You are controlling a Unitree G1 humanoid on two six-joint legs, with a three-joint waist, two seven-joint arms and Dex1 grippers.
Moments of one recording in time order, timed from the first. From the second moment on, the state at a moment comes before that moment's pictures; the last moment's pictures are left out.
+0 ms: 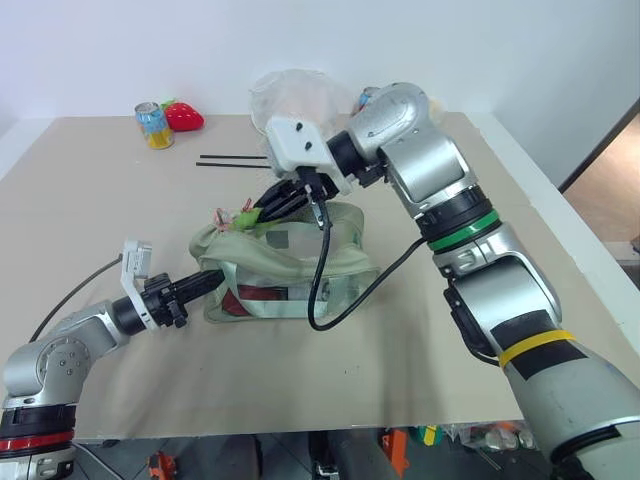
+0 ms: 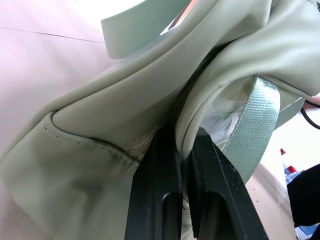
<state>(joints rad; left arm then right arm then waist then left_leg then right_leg) -0.20 0.60 0.28 -0.05 -0.89 0.76 -0.95 -1.39 -0.30 0.38 0.49 0.06 0.22 1.53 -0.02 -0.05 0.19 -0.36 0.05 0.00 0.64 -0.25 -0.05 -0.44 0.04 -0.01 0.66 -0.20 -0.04</state>
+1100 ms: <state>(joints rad) -0.26 0.58 0.21 -0.09 -0.92 0.77 -0.95 -1.30 -0.78 0.38 0.33 0.09 0.13 1.46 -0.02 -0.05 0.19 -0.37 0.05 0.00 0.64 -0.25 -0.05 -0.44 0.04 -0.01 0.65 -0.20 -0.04</state>
